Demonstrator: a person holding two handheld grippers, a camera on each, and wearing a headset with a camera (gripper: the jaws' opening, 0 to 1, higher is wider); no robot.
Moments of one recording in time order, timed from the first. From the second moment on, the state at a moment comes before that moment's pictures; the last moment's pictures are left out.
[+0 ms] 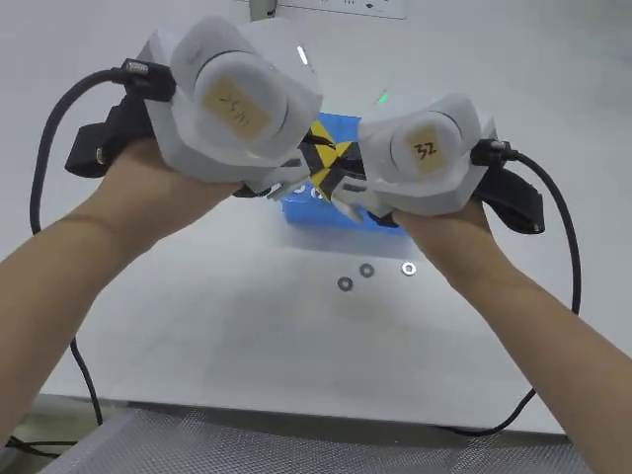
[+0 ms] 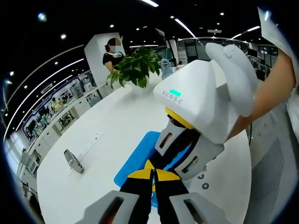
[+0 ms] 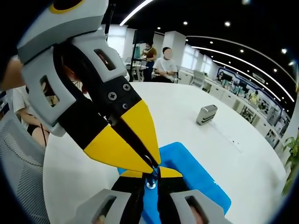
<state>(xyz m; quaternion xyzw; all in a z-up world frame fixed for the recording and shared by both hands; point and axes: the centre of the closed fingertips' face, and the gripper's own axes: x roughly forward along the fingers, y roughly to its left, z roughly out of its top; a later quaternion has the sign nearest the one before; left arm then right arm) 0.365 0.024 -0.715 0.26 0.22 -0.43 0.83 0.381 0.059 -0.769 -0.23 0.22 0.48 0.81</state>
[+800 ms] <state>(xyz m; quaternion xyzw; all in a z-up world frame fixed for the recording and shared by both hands) 0.312 0.005 -0.663 0.24 0.17 -0.46 0.84 0.331 0.034 -0.712 -0.18 0.19 0.47 0.84</state>
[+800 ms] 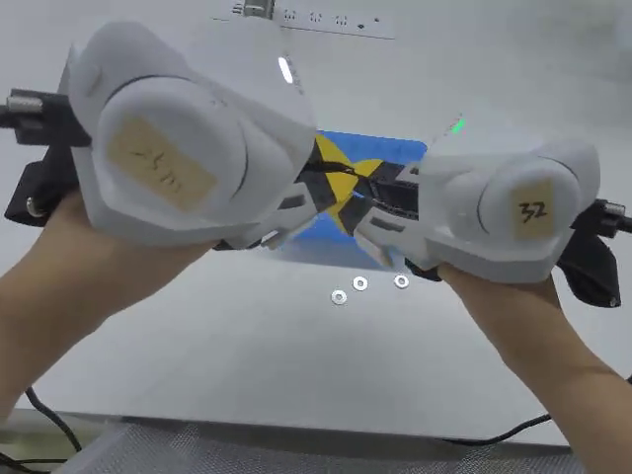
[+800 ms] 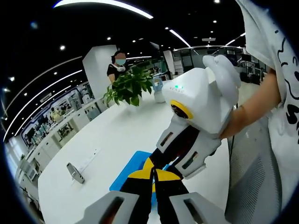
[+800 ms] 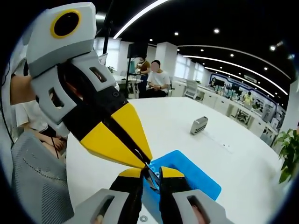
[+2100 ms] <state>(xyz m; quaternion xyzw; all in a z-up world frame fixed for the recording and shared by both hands) 0.272 -0.009 -0.723 0.23 0.24 -0.49 0.80 0.286 0.023 -0.783 -0.15 0.29 0.49 0.81</state>
